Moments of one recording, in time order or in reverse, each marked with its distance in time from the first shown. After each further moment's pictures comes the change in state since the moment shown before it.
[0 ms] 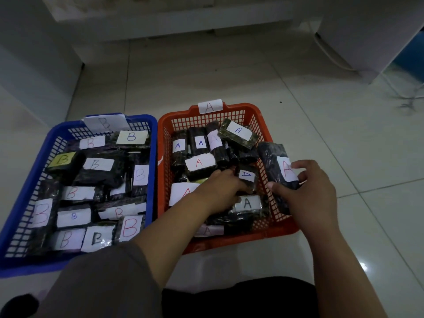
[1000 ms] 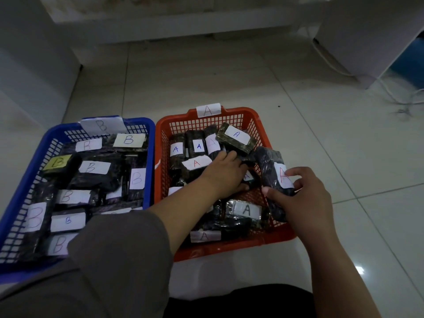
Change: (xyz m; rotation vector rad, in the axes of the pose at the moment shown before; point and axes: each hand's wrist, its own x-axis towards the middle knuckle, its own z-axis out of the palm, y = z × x) left_hand 0.031 -0.002 -0.020 0.465 0.103 0.040; right_hand -0.001 -0.002 0.001 0.053 -0.047 0.031
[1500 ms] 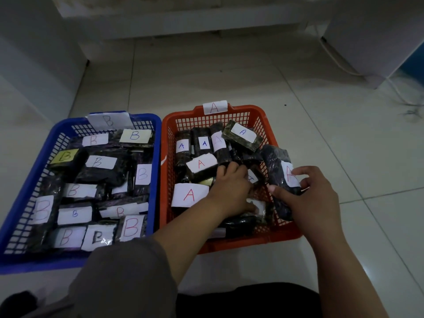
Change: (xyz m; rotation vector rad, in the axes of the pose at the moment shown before) left_hand -0.027 0.030 0.010 -0.290 0.021 -0.164; right_hand 0.000 0.001 0.002 -0.021 0.003 -0.008
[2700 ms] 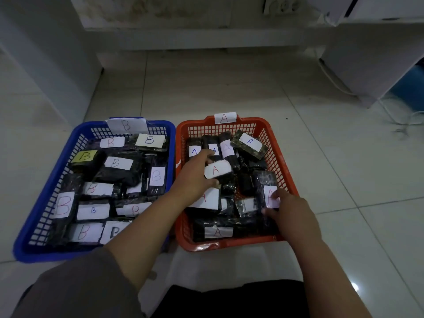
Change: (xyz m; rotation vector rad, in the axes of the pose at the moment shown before) left_hand -0.048 -0.079 -0.035 -0.739 0.233 -0.336; right_hand -0.015 -0.007 0.029 -0.425 -0.215 -0.004
